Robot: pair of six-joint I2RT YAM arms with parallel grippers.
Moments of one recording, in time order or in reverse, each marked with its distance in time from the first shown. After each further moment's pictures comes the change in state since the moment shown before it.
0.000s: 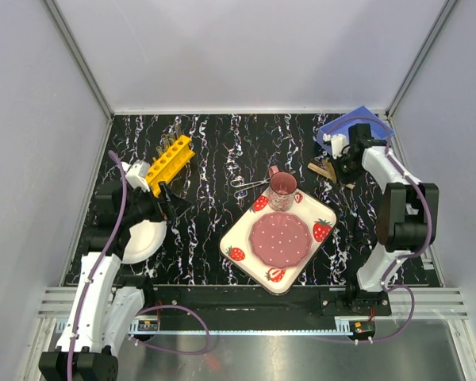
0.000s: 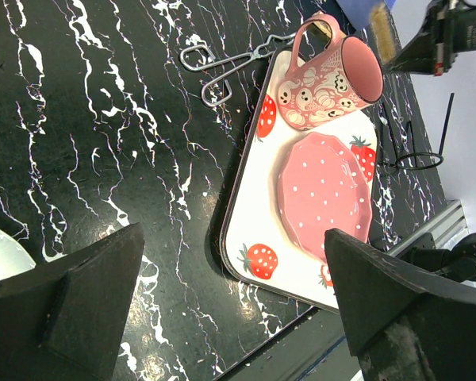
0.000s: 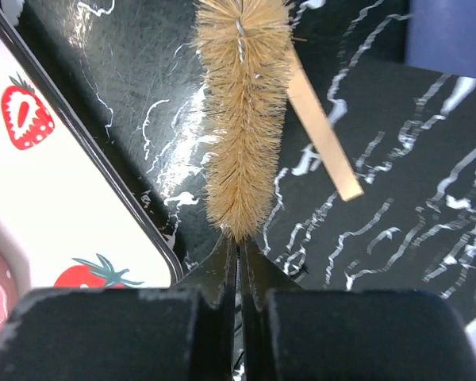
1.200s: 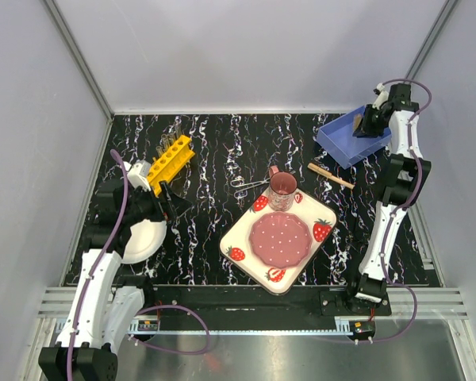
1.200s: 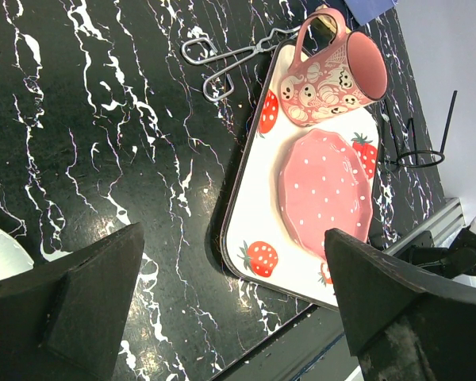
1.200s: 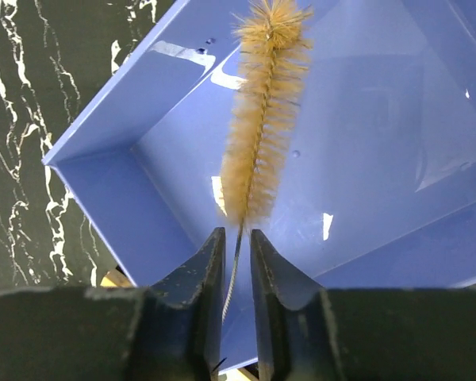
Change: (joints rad) left arm 0.000 0.026 0.000 0.000 0.004 -0.001; right arm -0.251 0.694 1.104 -0.172 -0.236 0.468
